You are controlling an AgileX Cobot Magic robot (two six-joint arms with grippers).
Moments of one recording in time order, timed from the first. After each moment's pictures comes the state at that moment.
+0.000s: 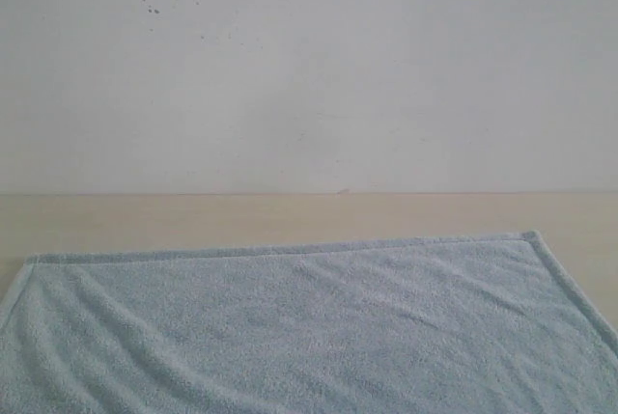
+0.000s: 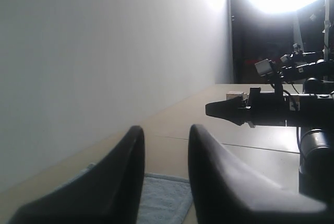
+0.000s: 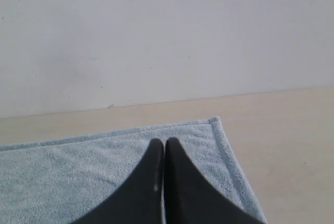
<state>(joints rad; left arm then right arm) -0.08 0.18 -0.10 1.31 -1.03 -1.37 0.11 0.00 0.00 -0.06 0.10 0.22</state>
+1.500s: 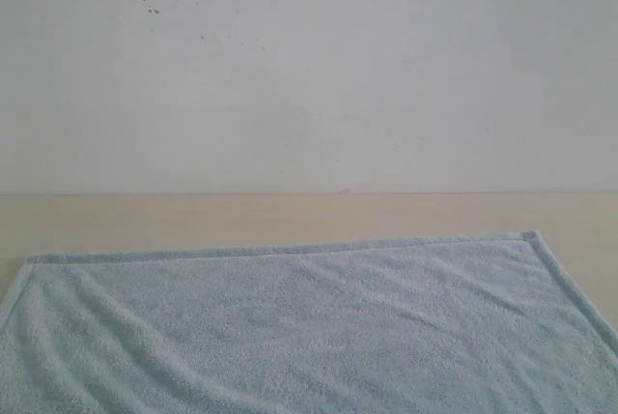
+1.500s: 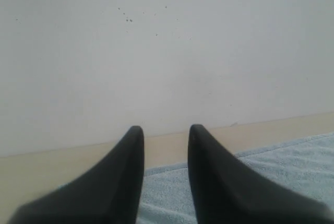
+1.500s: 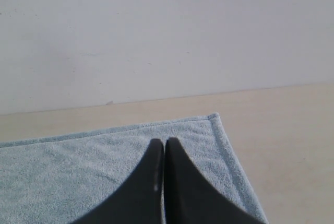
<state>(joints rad) -0.08 0.00 0.00 1.32 -0.14 -1.31 0.11 0.00 0.00 -0.06 0.11 0.22</state>
